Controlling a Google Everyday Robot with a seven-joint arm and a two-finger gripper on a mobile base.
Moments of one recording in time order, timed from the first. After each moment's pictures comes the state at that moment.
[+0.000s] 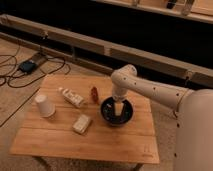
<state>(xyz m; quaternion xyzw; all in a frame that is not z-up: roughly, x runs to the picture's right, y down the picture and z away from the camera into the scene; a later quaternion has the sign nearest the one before) 0.068 0.102 0.876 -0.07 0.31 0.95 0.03</state>
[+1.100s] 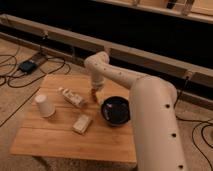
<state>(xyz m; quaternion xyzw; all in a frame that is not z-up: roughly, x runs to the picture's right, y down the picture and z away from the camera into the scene) -0.053 0.042 0.915 -0.07 0.35 0.92 0.13</state>
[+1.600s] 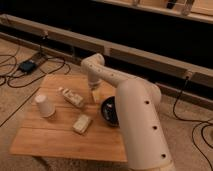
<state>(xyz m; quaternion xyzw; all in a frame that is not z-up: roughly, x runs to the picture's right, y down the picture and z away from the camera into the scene) -0.065 0.041 0.970 -0.05 0.34 0.93 0.09</state>
